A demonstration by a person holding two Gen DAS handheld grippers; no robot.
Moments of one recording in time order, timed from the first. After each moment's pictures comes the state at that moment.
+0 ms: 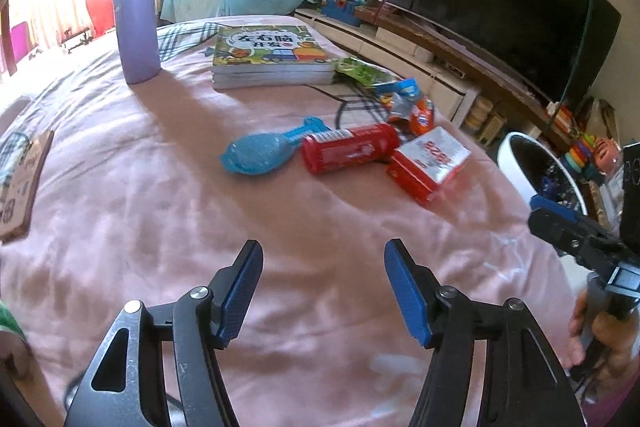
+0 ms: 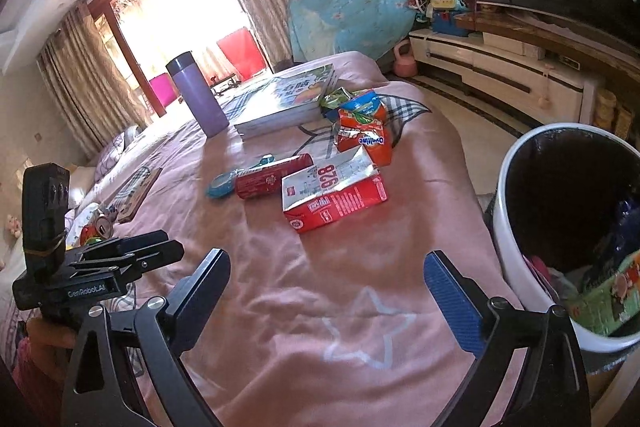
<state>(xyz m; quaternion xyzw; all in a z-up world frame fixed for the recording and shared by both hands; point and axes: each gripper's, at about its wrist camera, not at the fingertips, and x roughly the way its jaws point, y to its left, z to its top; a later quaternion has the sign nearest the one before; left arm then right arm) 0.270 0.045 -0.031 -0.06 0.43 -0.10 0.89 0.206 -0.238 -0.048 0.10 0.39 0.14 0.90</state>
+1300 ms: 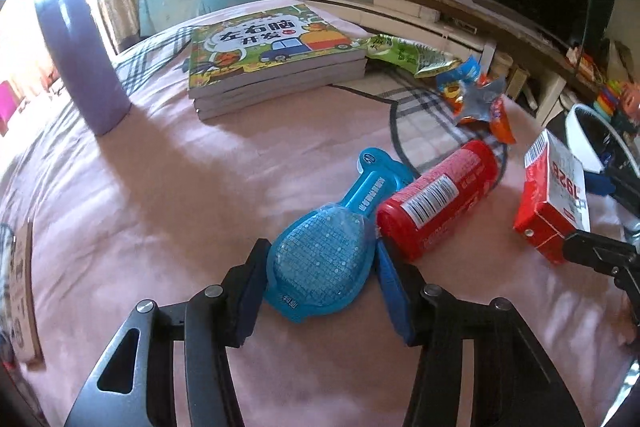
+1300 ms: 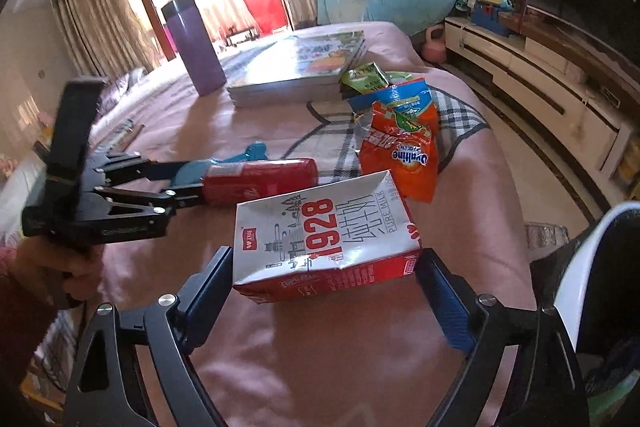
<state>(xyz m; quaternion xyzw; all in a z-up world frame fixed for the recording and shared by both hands) 0.386 0.042 -0.081 0.04 0.46 -0.11 0.88 0.275 -0.207 -0.079 0.02 0.44 0.18 0.88</state>
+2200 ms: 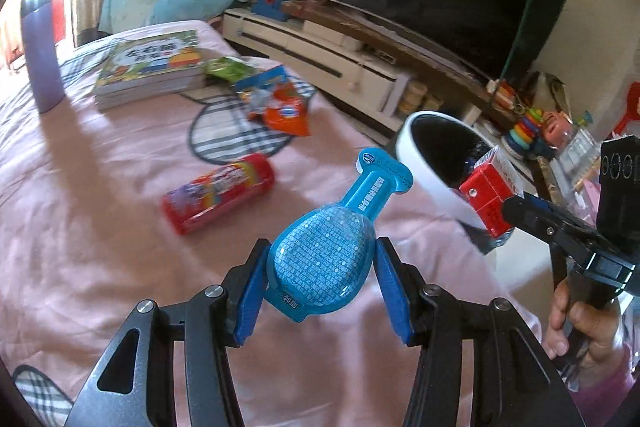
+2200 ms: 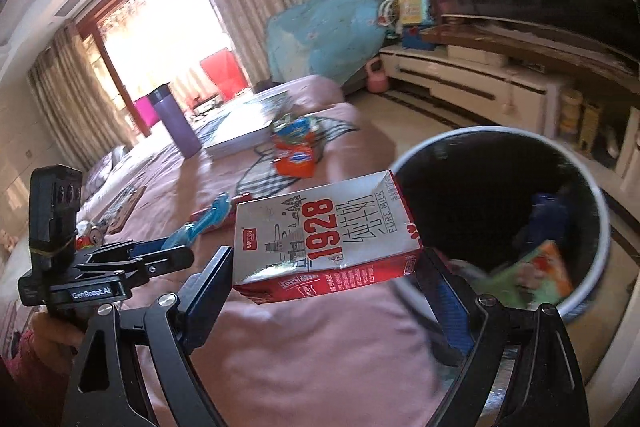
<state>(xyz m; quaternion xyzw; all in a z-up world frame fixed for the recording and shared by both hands) 0.274 -0.054 -0.031 -0.06 0.42 -0.21 0.88 0.169 -0.322 -0.028 0.11 0.37 0.10 0.92</state>
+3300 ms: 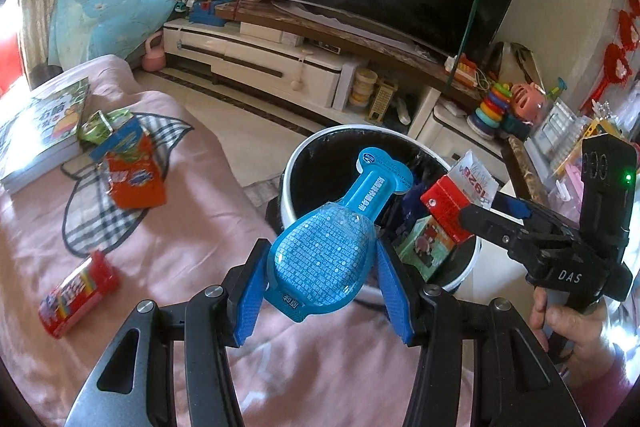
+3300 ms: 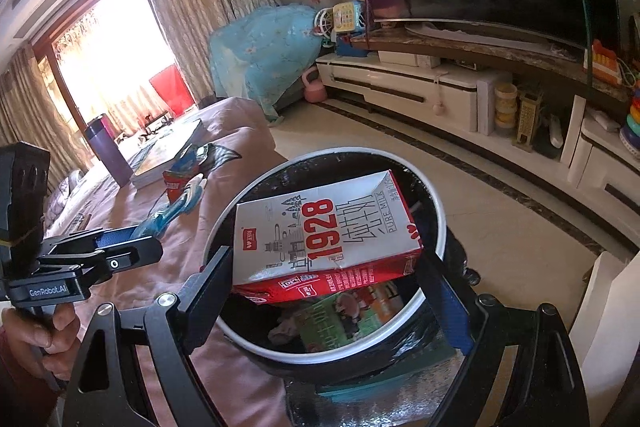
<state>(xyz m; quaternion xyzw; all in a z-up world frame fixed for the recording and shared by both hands) 0.339 -0.187 -0.028 -0.01 0.42 -0.26 0.87 0.169 -0.429 -0.027 0.12 0.37 0.01 0.92</state>
